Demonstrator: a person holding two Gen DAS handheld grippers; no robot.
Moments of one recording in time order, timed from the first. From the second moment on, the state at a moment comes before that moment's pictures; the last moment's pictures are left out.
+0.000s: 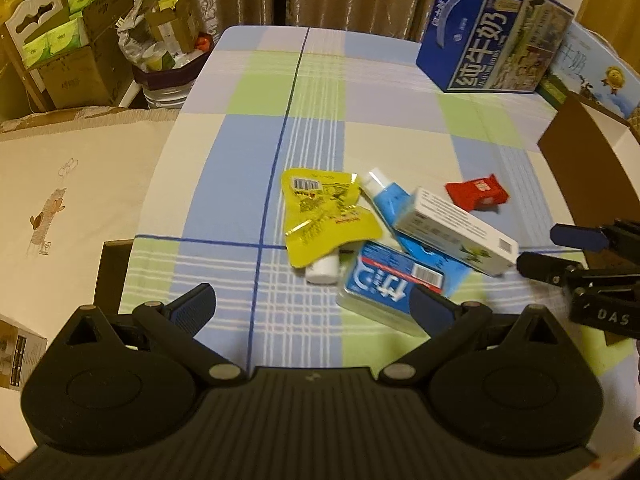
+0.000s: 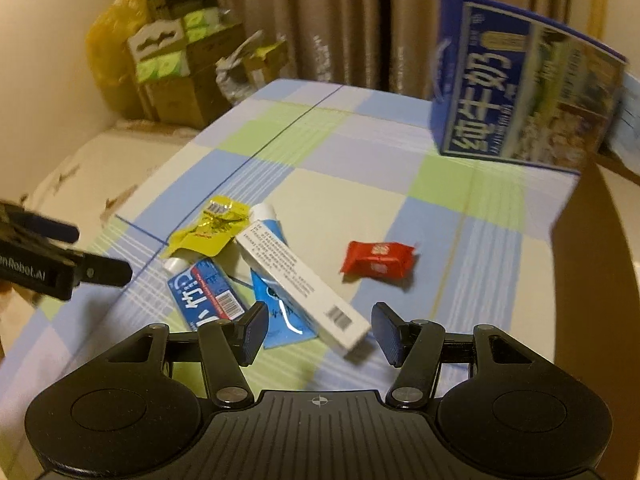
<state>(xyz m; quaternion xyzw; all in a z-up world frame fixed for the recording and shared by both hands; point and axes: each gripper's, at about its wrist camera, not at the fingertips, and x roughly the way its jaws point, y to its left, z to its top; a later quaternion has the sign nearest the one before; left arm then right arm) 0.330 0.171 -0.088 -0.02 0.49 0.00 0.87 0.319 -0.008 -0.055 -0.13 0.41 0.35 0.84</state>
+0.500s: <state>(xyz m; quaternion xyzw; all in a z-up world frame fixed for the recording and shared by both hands) 0.396 0.180 -0.120 -0.03 0.52 -0.02 0.85 0.351 0.042 -0.095 -0.21 0.42 0.38 0.80</state>
